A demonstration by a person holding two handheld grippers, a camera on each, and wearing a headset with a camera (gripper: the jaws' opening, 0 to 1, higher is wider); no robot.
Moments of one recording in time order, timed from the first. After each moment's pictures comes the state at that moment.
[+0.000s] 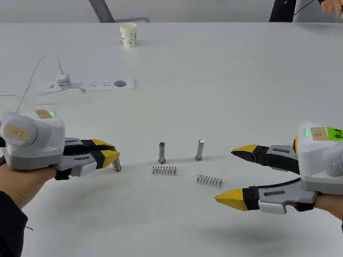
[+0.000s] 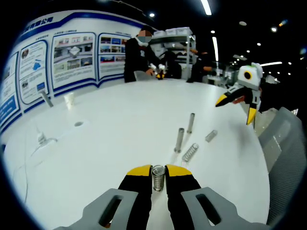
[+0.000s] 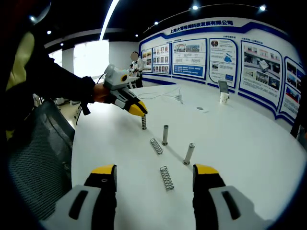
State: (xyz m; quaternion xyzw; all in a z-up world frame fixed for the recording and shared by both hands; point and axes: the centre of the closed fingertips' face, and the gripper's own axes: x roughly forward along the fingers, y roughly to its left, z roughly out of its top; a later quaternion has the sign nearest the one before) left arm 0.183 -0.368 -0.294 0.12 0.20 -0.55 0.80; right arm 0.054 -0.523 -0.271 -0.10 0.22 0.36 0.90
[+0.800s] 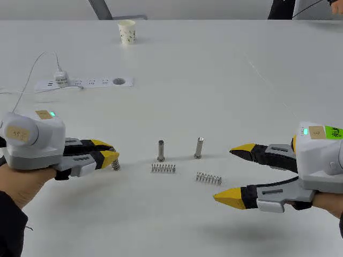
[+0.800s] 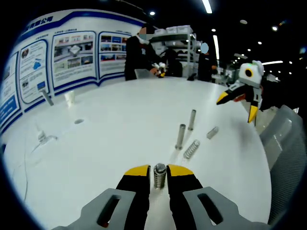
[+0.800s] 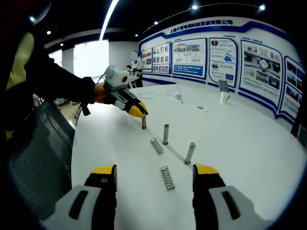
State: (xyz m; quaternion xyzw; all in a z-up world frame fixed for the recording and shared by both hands) left arm 0.182 -0.366 -0.300 0.13 0.21 -0.55 0.80; right arm 0.054 -0.522 -0.273 -0.10 0.22 0.36 0.90
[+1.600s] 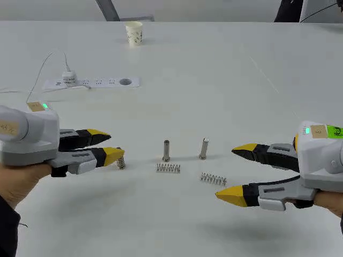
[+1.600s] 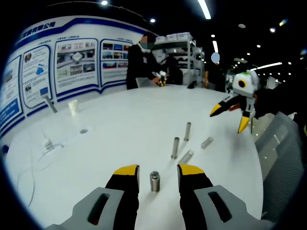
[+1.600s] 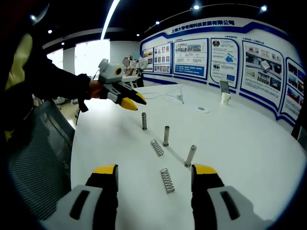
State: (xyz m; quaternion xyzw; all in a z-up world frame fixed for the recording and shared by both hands) left arm 0.172 -0.356 -0.264 0.11 0.18 -0.55 0.81; right arm 0.058 -0.517 -0.271 -0.10 0.22 0.36 0.90
